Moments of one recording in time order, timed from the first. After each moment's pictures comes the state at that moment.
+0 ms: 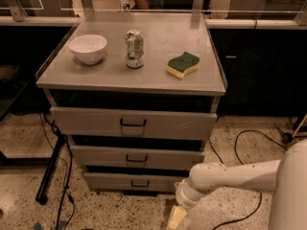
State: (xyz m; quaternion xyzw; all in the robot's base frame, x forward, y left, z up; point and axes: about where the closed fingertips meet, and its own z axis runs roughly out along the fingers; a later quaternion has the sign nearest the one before) arm 0.438 -0.085 0.361 -0.58 0.78 0.18 0.11
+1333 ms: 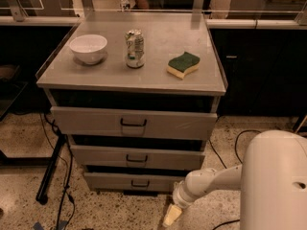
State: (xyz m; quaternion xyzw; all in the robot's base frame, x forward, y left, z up) arm 0.474 -0.082 0.291 -0.56 0.80 0.15 0.14
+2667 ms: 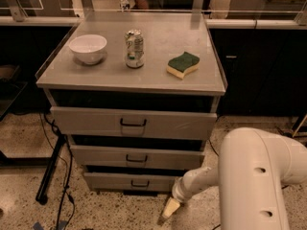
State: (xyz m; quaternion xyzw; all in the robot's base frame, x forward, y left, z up) arm 0.521 -0.087 0.246 -0.54 0.82 0.12 0.16
